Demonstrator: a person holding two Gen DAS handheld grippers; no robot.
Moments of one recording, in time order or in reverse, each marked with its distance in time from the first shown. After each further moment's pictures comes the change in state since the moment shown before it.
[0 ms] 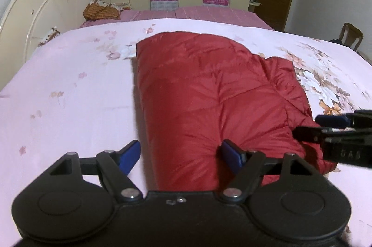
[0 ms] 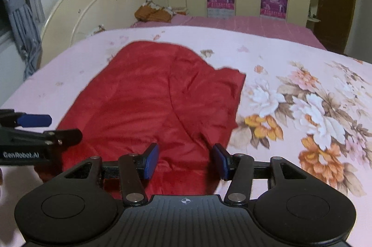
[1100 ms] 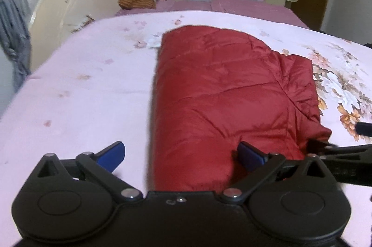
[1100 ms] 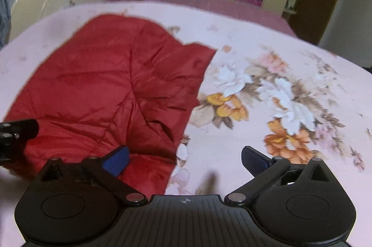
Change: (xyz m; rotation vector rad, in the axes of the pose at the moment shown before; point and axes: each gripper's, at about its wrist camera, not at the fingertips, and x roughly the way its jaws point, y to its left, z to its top) left arm -0.025 -0.041 -0.003 -0.075 0.045 0.218; right arm -0.002 -0.022 -0.009 -0.002 0.057 -0.164
